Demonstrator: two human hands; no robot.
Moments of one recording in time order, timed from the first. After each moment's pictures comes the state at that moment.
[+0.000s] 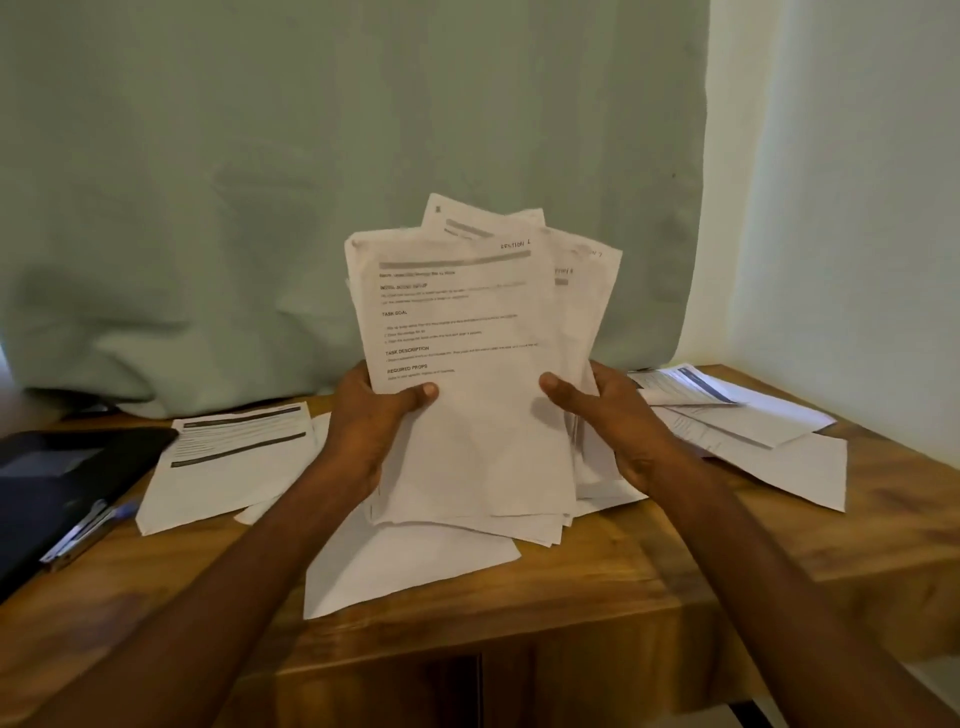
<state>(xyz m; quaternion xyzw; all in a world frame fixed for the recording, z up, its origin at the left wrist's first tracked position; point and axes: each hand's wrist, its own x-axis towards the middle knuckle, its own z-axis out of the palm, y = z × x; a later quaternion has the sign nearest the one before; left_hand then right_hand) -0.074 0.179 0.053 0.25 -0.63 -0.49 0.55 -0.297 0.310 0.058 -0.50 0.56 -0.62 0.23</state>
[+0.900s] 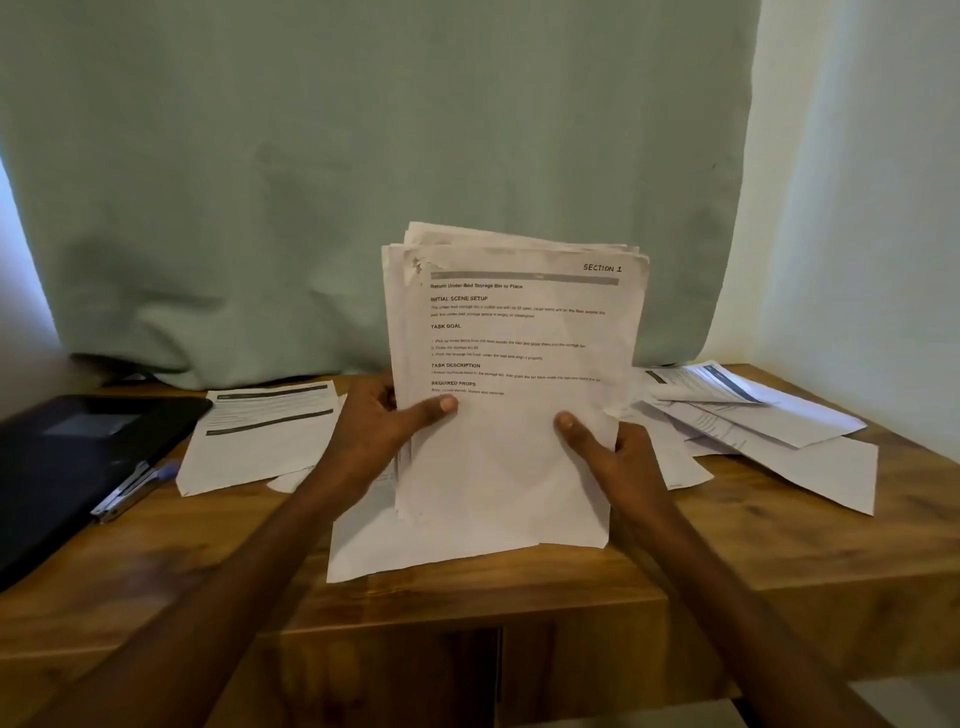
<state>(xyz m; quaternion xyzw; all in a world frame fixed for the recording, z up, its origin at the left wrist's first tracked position) -0.036 0.190 0.032 0.24 -0.70 -0.46 0.49 -0.262 0.324 -0.002 -0.45 0.51 -0.69 0.25</state>
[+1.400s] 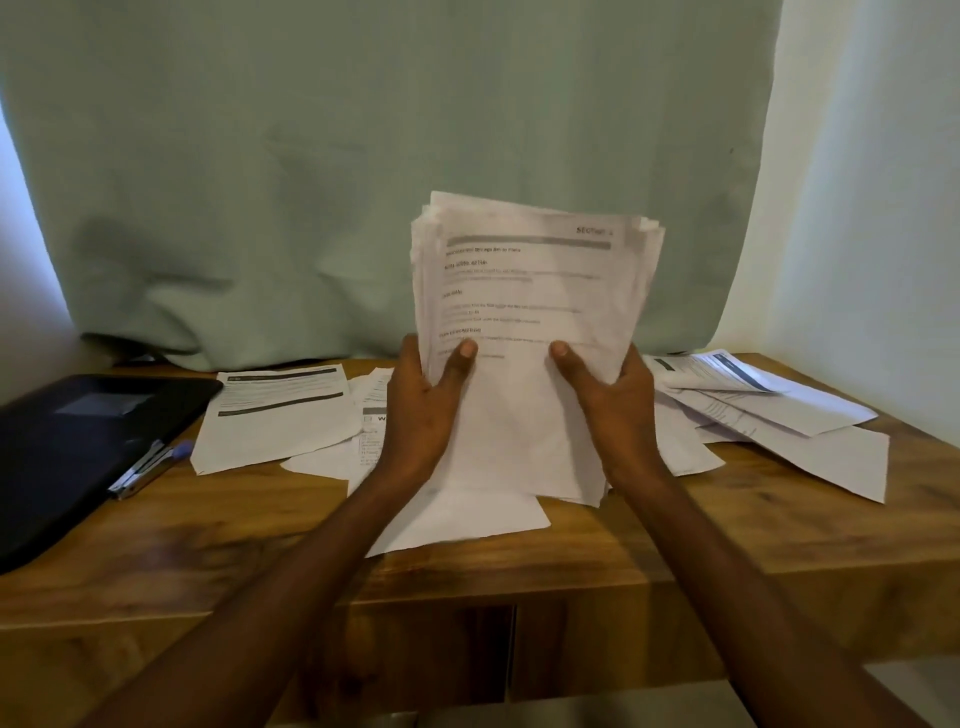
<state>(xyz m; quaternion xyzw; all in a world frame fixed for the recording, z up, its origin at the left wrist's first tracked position) -0.074 0.210 0.031 0.26 -0.63 -0.40 0.60 -0.241 0.295 0.035 -0.43 0.51 -0.73 0.10</state>
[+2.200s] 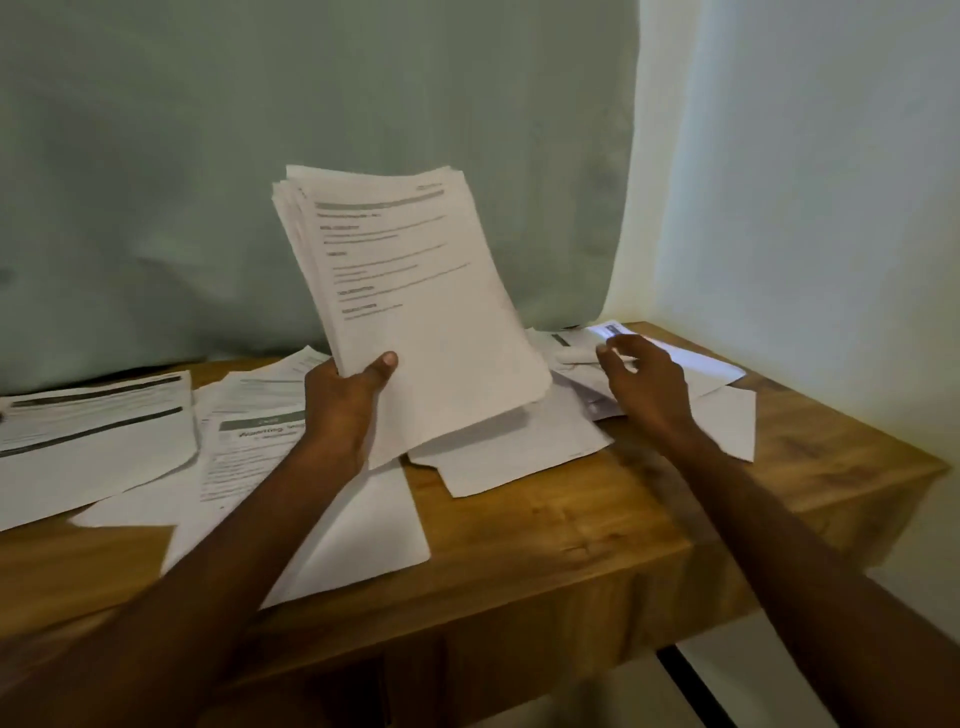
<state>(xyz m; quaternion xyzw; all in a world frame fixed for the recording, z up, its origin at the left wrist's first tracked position) -0.163 0.169 0.009 0.31 -0.53 -0.58 0.54 -0.428 0.331 0.009 -0.37 0.76 -0.53 -0.07</state>
